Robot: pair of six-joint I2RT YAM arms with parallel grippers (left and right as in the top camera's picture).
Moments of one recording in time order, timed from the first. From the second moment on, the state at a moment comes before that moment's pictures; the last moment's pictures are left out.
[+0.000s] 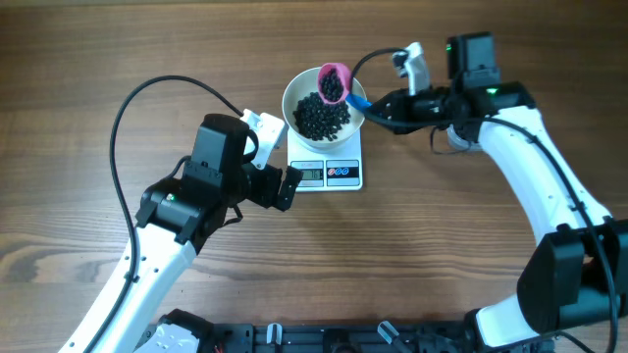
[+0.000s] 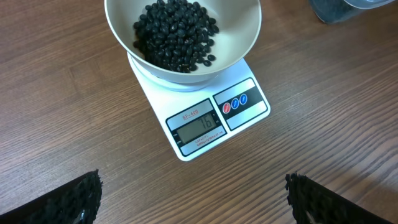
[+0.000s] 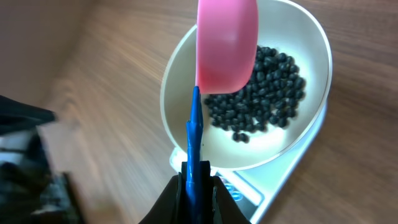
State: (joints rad) left arm -0.40 1.17 0.97 -0.68 0.17 0.01; right arm 0.19 1.70 1.32 -0.64 -0.73 -0.06
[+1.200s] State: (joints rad) left arm -0.40 1.17 0.97 -0.68 0.17 0.01; right arm 0.34 1.54 1.32 -0.61 -0.26 -0.28
